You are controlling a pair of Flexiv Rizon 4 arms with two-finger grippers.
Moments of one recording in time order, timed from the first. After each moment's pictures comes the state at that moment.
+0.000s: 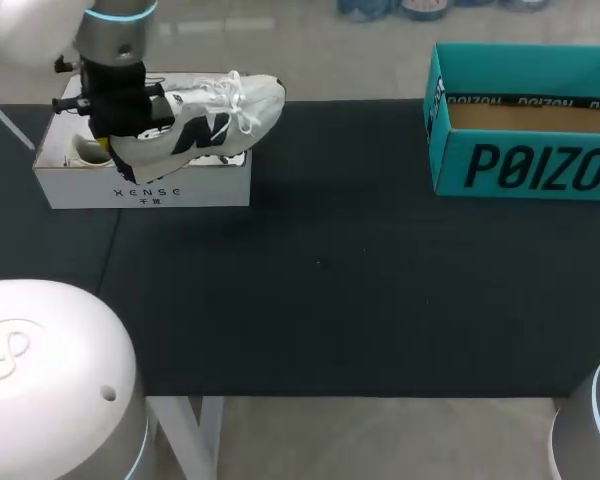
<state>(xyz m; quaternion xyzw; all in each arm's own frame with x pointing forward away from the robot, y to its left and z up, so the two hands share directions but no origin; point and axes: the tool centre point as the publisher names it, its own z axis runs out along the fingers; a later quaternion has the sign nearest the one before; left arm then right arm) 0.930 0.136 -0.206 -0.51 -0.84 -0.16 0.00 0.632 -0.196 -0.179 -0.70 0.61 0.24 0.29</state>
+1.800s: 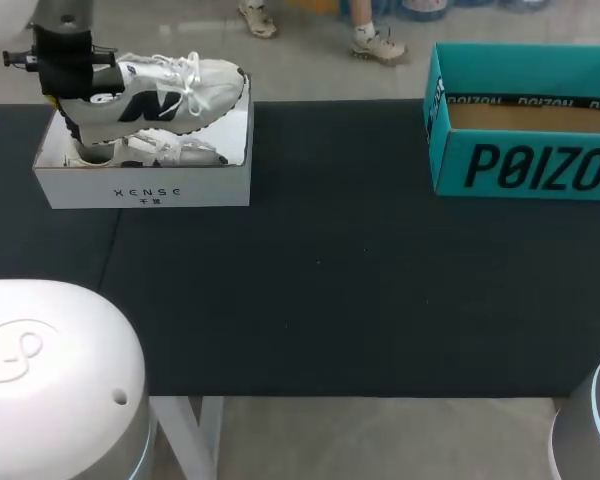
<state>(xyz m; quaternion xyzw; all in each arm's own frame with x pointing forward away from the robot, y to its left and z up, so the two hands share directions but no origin) 1.012 0.220 -0.179 -0.57 -0.79 -0.22 0.00 0.632 -0.196 -0.179 -0.70 0.61 0.24 0.29</state>
